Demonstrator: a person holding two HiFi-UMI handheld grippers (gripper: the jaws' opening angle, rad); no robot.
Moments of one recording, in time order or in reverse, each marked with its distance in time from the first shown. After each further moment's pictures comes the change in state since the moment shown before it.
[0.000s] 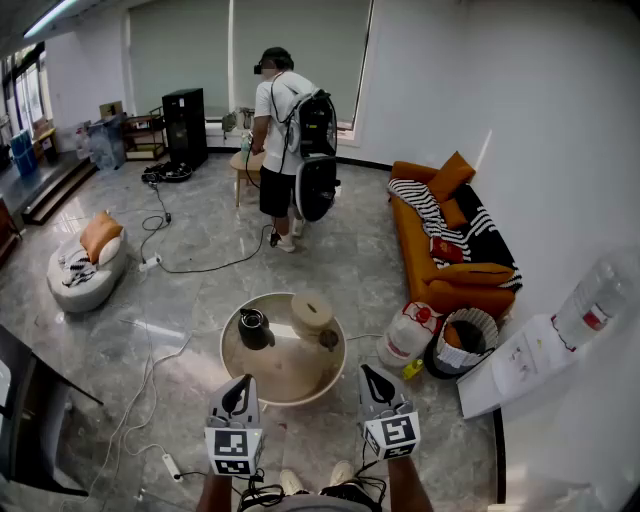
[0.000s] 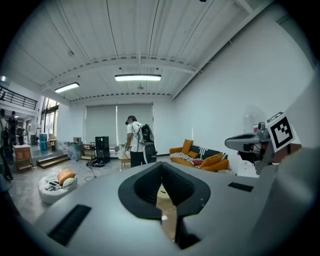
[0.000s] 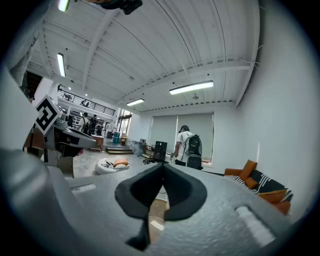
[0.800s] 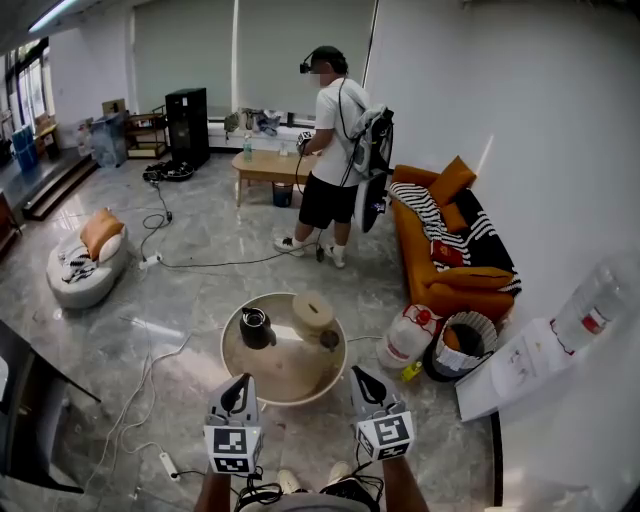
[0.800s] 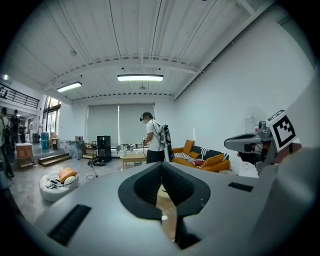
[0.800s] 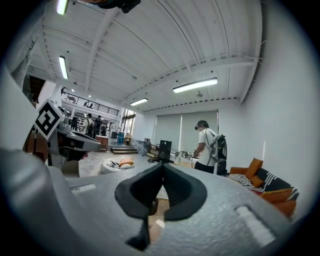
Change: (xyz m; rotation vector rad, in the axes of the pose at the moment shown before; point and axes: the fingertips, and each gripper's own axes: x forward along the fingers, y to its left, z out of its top) left arm -0.008 0.011 -0.007 -0.017 0.000 0.016; right arm 0.007 0.030 0.004 0.011 0.013 0.055
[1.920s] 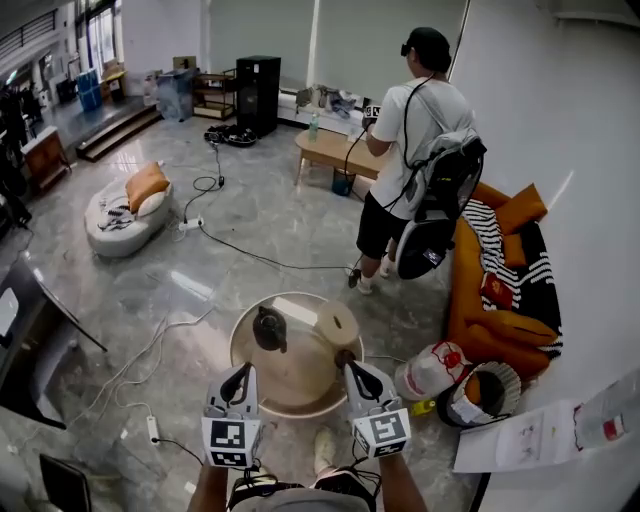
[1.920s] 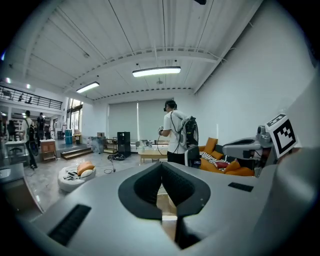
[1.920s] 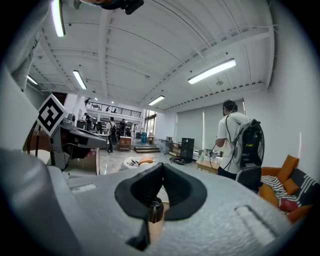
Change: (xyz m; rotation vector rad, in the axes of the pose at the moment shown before) left arm 0.140 0.011 0.011 -0.073 0.054 0.263; right arm 0.163 -0.089 -0.030 -0.002 0.001 0.316
